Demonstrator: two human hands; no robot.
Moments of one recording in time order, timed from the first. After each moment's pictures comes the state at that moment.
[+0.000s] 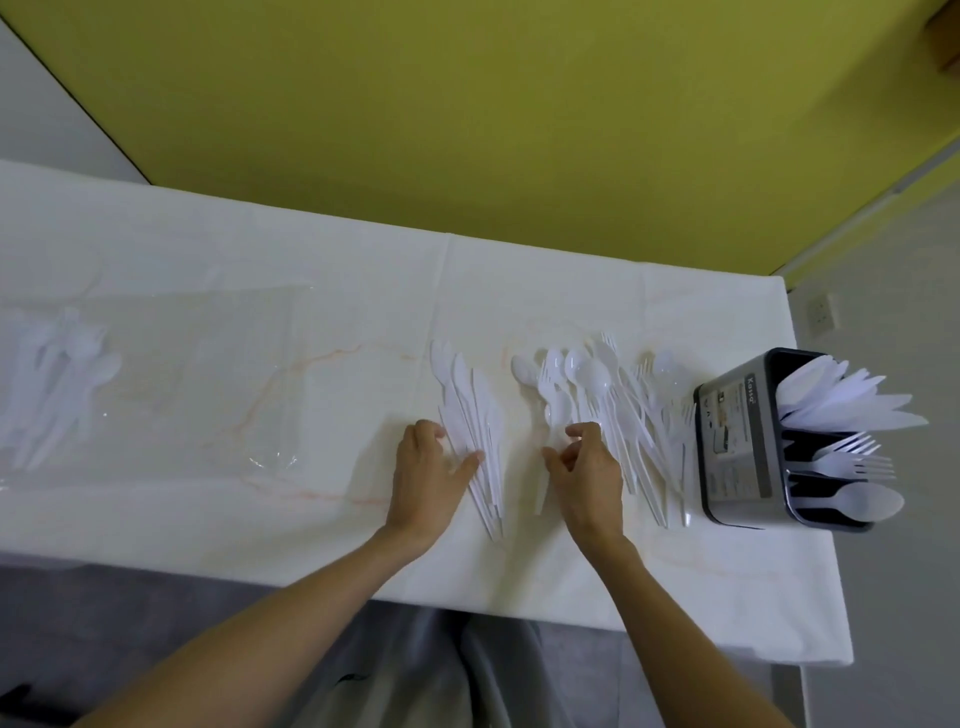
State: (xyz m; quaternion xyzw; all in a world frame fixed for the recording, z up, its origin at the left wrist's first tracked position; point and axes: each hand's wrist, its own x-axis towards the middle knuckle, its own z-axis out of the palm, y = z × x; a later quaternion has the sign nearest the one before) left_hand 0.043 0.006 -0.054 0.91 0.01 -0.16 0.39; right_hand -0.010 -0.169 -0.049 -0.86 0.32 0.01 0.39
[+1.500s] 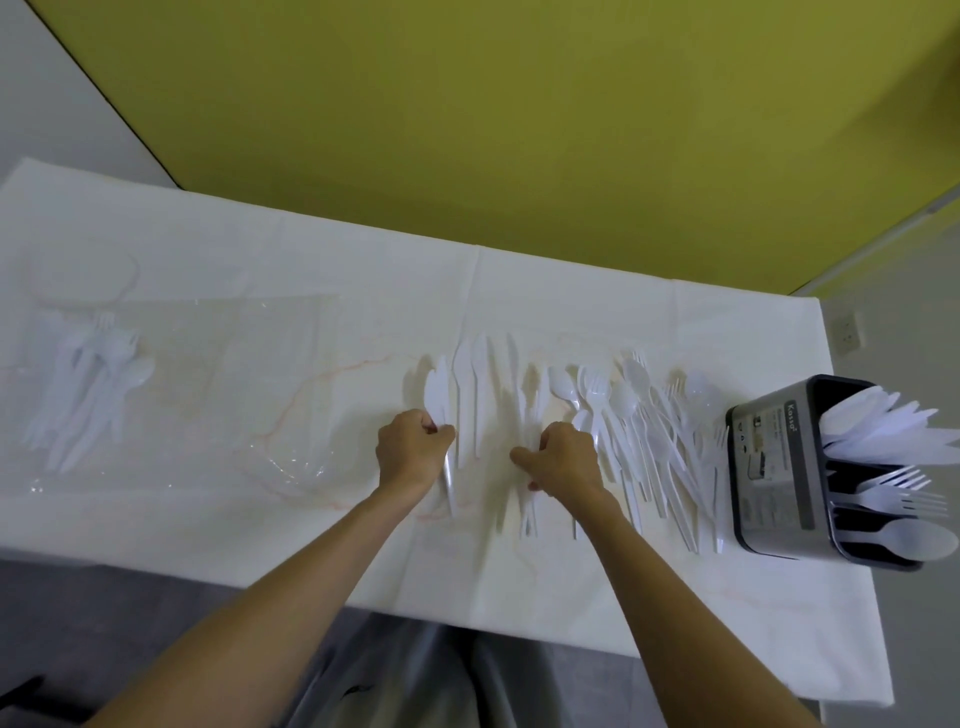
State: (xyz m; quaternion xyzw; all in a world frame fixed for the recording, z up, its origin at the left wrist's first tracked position) left_hand 0.108 0.033 -0.053 0.90 0.14 -0.20 0.36; right_hand 0.060 -0.133 -0.024 -0.85 0.30 0.24 0.36
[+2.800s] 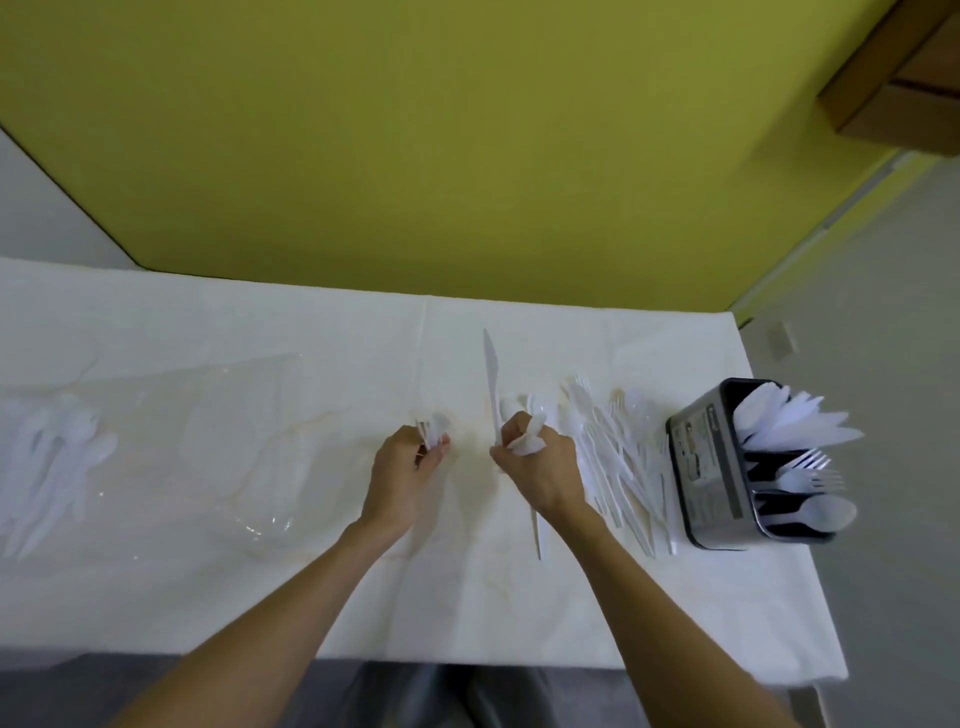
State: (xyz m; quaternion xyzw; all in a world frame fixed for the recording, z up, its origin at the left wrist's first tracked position) left_hand 0.103 0.016 -0.027 0.88 -0.08 -0.14 0.45; right_hand 0.051 -0.153 0.013 -0.88 0.25 0.06 0.41
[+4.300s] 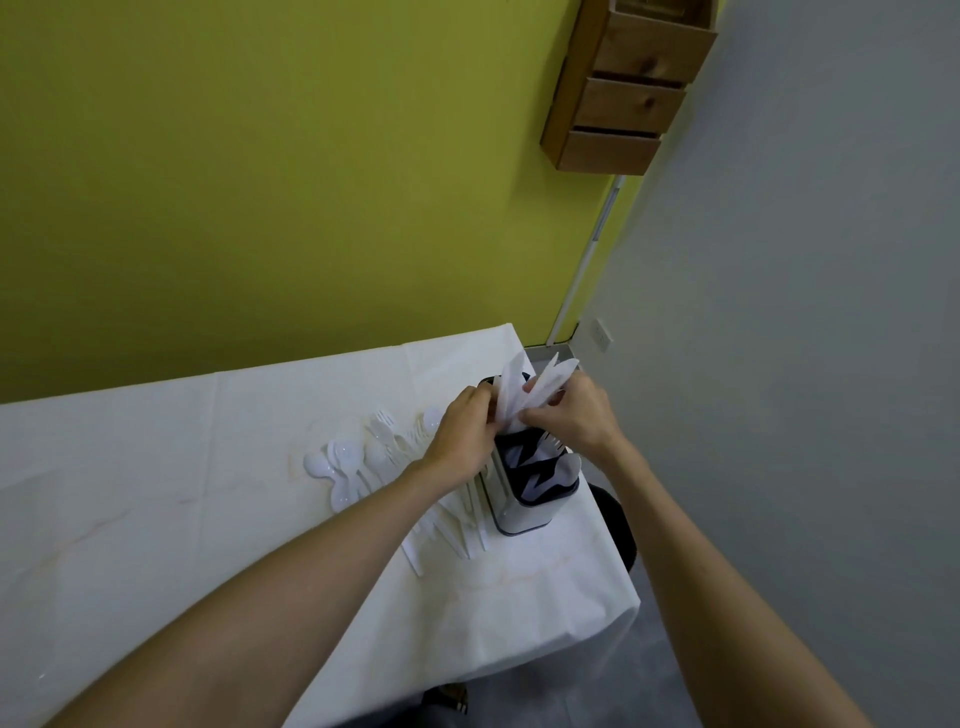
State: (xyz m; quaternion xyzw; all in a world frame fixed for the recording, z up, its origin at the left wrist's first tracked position) left_hand 0.031 -0.273 0.057 0.84 -0.37 -0.19 0.35; right_hand -0.060 -0.394 0.099 -0.86 0.36 -0.08 0.36
